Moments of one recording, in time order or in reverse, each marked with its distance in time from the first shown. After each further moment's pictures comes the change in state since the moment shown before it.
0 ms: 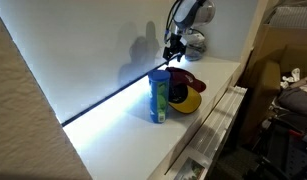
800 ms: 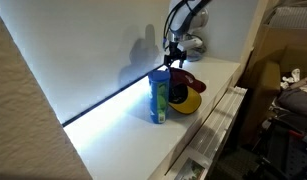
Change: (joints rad) arm 0.039 0.088 -0.037 0.094 -0.055 -0.141 0.085
